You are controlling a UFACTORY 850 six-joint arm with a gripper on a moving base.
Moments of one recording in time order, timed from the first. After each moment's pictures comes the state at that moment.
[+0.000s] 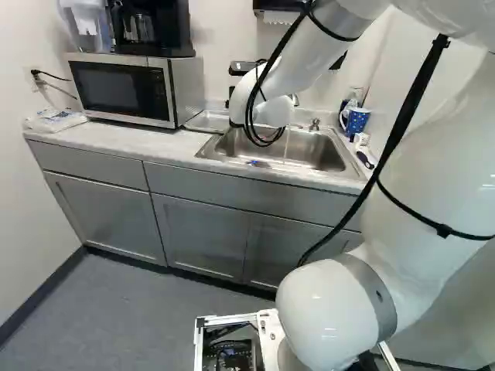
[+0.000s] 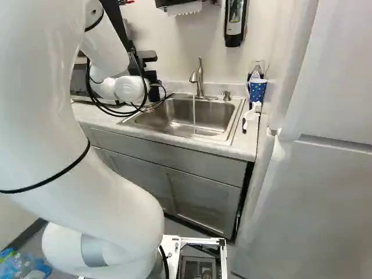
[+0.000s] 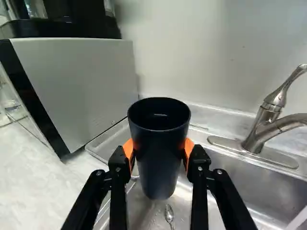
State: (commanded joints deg) arm 10.5 1.5 -43.0 -0.1 35.2 0.0
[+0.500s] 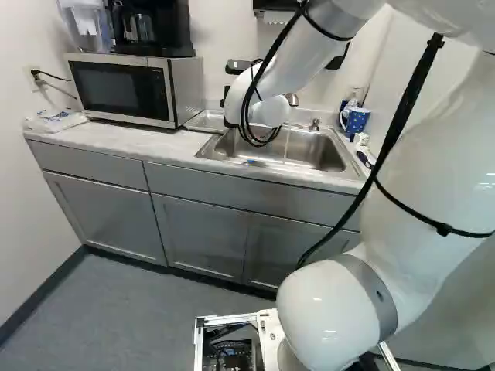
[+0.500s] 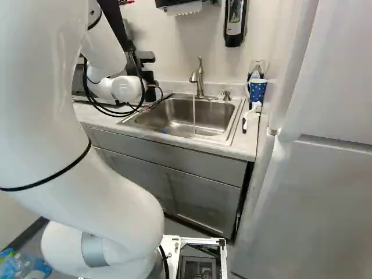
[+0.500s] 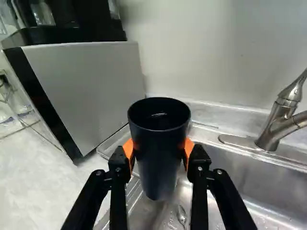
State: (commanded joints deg) arm 11.8 1.1 -43.4 -0.1 35.2 6.2
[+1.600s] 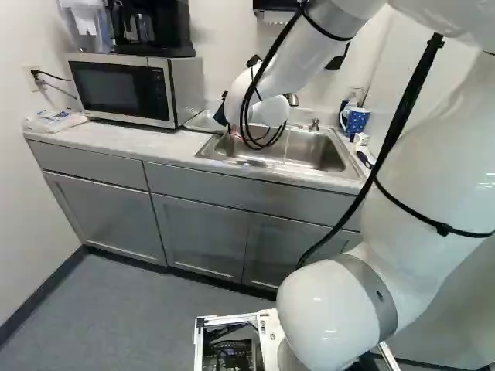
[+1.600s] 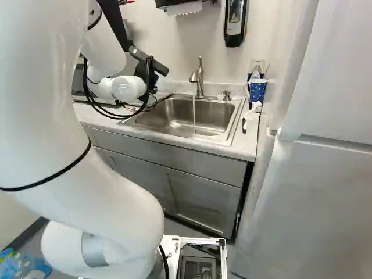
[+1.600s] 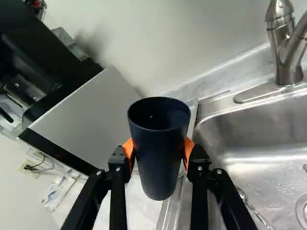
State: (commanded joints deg) arm 11.8 1.1 -43.4 -0.1 35.2 39.2
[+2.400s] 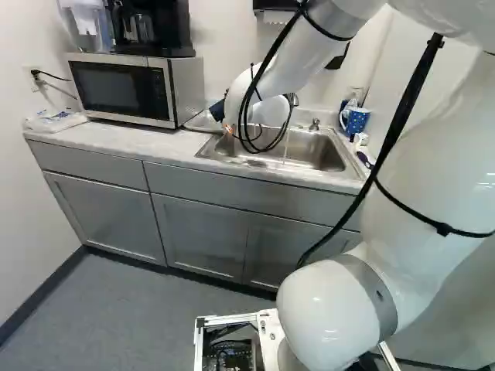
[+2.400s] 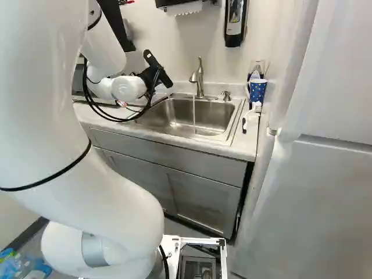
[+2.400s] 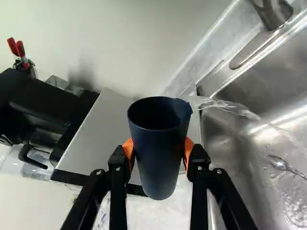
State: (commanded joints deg) arm 11.8 1.1 -43.4 -0.1 35.2 63.3
